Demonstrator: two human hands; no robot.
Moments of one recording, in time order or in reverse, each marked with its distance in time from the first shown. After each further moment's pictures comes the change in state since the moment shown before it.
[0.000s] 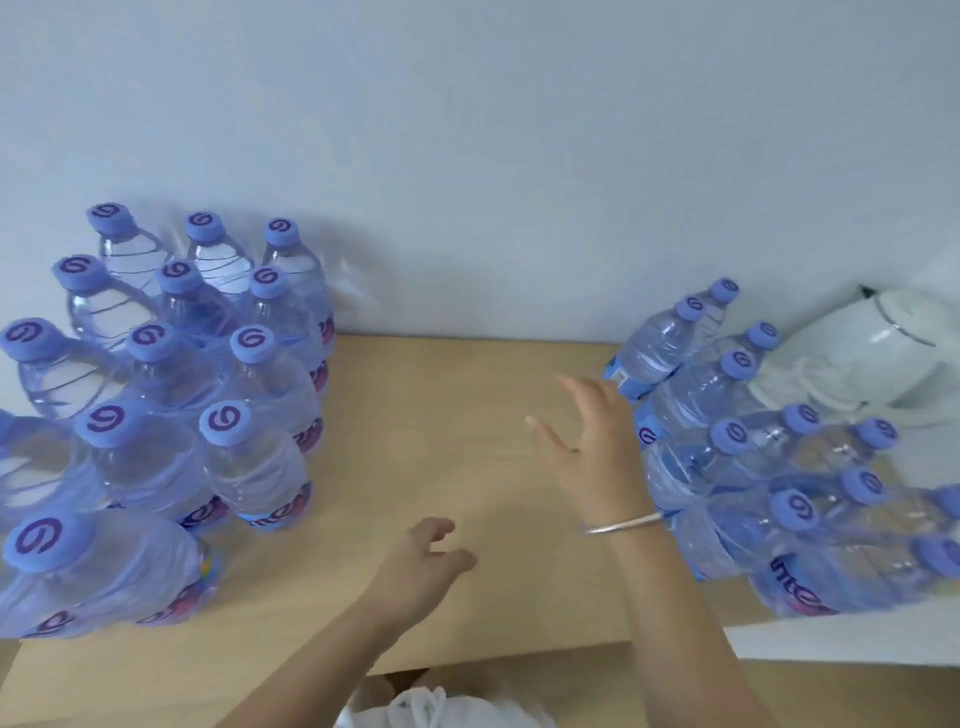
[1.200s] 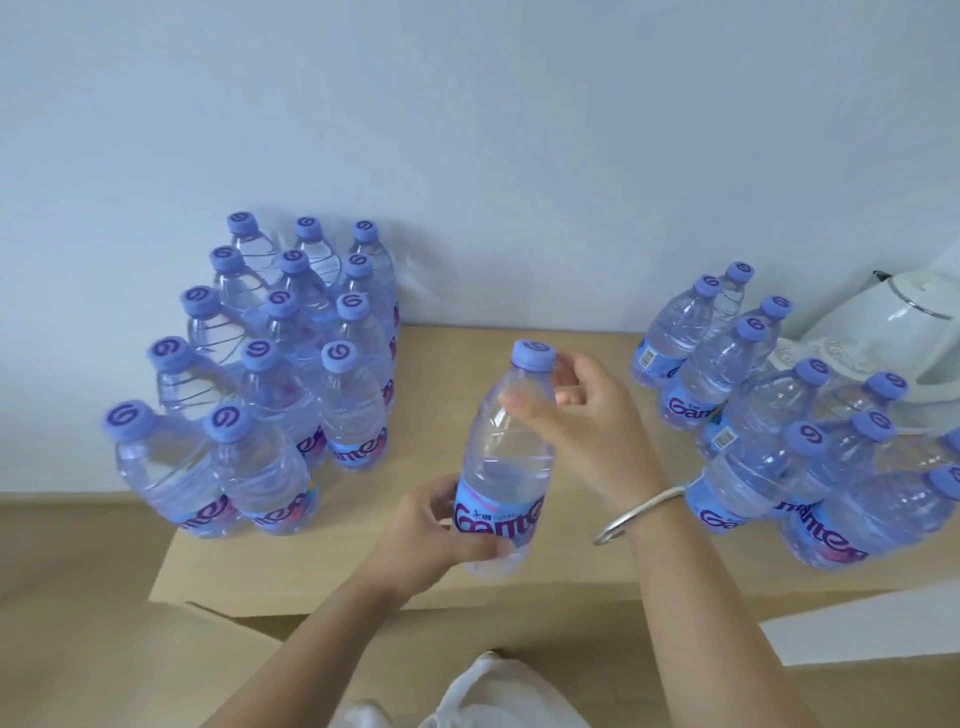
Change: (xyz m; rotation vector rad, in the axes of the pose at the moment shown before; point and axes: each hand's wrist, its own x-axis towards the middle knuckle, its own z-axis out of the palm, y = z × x) left_hand -0.091 -0.013 -0.035 -0.230 -0.058 0.420; right_hand -0.061 -0.091 -0.037 0.540 -0.286 0.249
